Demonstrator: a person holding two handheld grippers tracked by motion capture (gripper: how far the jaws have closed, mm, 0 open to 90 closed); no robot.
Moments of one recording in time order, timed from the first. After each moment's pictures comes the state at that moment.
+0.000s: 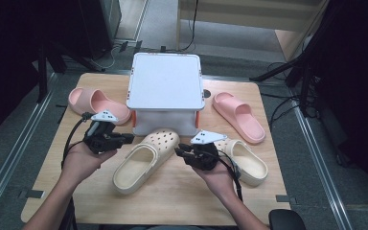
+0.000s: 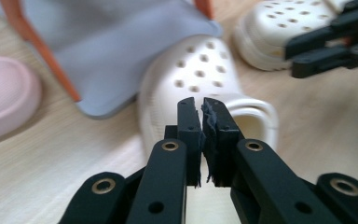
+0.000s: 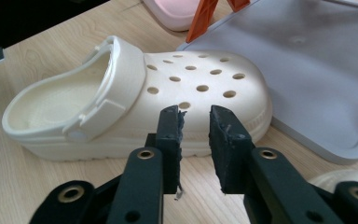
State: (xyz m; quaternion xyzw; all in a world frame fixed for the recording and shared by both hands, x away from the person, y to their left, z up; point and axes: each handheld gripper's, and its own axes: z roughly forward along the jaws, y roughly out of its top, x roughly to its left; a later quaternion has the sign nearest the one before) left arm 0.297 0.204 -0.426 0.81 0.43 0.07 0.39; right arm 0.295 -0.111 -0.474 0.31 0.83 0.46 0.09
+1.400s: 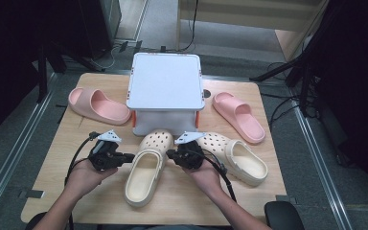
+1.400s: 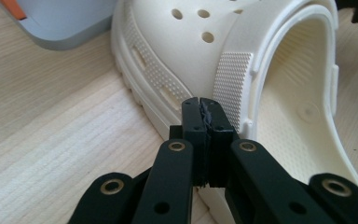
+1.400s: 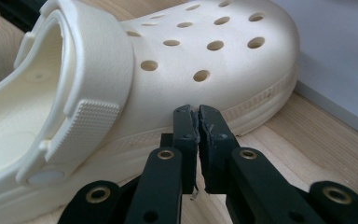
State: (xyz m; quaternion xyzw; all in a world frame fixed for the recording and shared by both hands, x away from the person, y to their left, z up) left arm 0.275 0.202 -0.489 0.83 0.42 0.02 0.36; right arm 0.311 -0.077 -0.505 0.31 0.86 0.40 0.06
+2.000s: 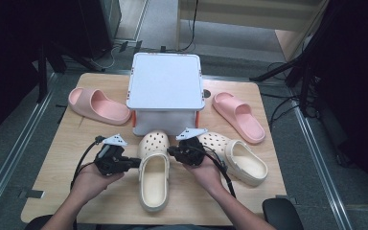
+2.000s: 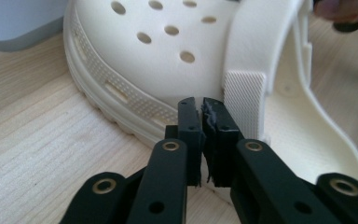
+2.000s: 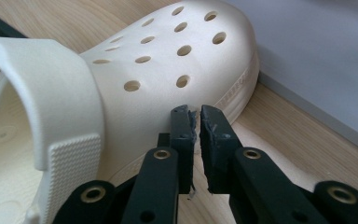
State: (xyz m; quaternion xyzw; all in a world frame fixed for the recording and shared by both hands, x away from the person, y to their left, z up) left arm 0.268 0.189 -0.484 0.82 0.42 0.00 0.38; right arm 0.321 -0.080 -0.503 0.32 0.86 0.40 0.06
